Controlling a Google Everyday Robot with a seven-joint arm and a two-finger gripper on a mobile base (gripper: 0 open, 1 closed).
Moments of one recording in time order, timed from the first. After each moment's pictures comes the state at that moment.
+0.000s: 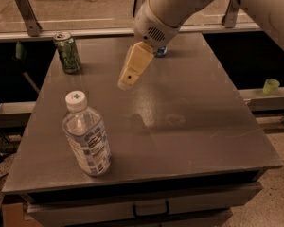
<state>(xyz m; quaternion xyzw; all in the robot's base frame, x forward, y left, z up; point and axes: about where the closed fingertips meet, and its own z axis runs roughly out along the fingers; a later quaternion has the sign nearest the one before) 0.571 0.023 0.955 -0.64 0.70 0.10 0.29</state>
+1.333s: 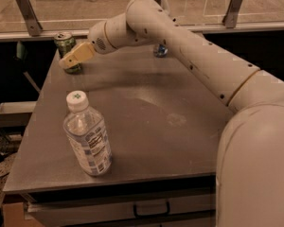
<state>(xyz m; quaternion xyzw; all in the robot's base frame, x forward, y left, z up) 0.716 0.193 0.905 -0.51 0.66 0.30 0.45</state>
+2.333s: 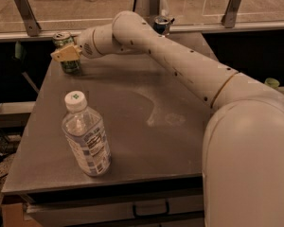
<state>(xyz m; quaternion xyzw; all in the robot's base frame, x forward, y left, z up) 0.740 0.235 0.890 -0.46 0.67 0.32 0.49</state>
